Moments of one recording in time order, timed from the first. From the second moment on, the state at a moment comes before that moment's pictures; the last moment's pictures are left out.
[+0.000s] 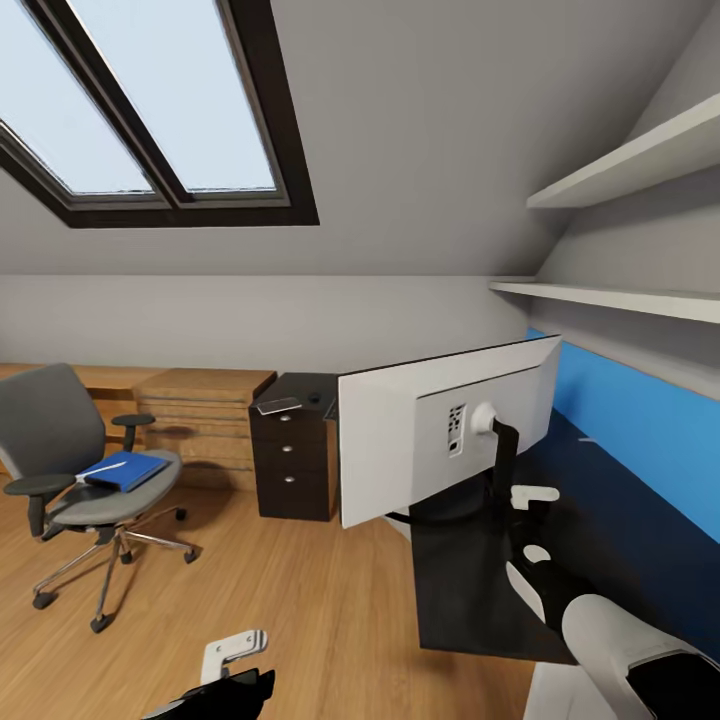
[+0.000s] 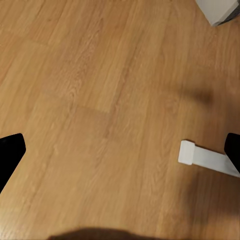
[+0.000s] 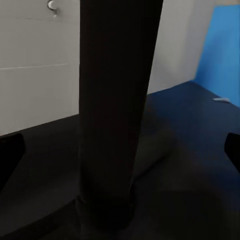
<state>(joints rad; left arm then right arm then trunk) 0.10 -0.15 -0.01 -1.58 0.22 0.82 0.25 -0.79 -0.11 0.27 -0.25 -0.20 -0.41 -0.27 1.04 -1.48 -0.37</state>
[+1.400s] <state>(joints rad) 0.10 -0.15 0.00 -1.58 0.22 0.82 0.26 -0.79 -0.13 0.27 -0.25 -0.20 -0.42 -0.27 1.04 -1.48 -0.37</state>
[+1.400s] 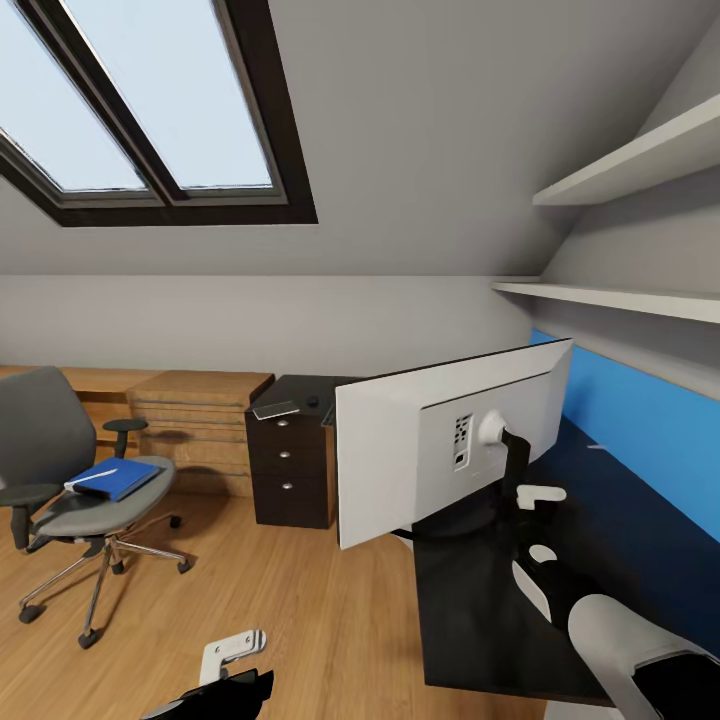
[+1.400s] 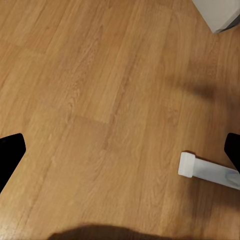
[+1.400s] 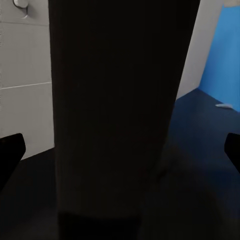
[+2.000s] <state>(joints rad) 0.10 -0.15 0.00 -1.58 0.22 0.82 0.26 -0.79 -0.13 0.26 -0.25 -0.20 -0.41 -0.27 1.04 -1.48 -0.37</state>
